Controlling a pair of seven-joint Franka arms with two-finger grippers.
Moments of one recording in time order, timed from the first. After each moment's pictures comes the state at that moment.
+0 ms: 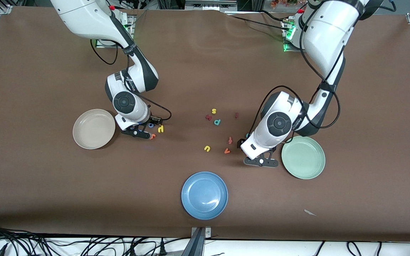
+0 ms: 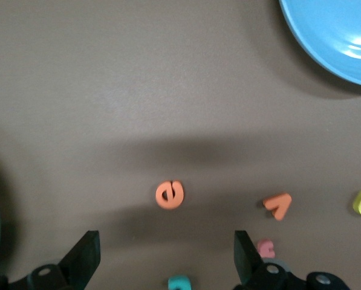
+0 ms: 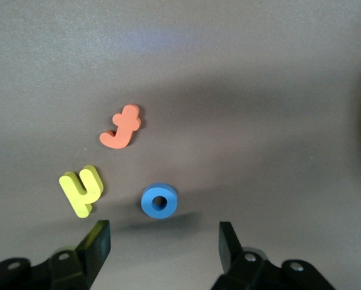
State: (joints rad) left arm -0.30 0.77 -0.17 -1.46 0.08 2.24 -0.39; right arm 0.42 0.54 0.04 -1.94 0.03 2.32 0.64
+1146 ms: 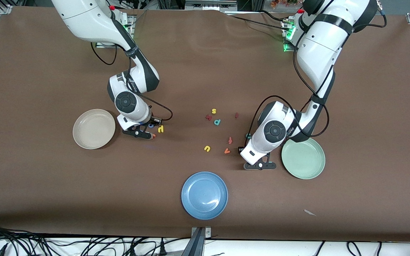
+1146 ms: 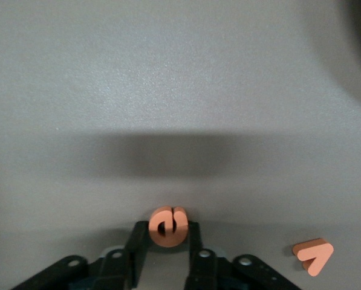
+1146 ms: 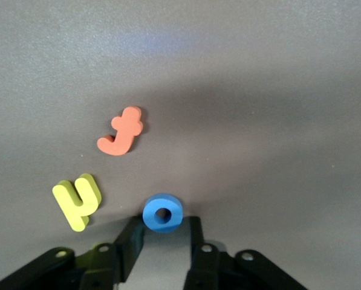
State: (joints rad) left arm -0.30 0.86 -0.17 -1.46 0.08 2.33 -0.50; right arm 0.42 0.56 0.04 -1.97 0.03 2.40 0.64
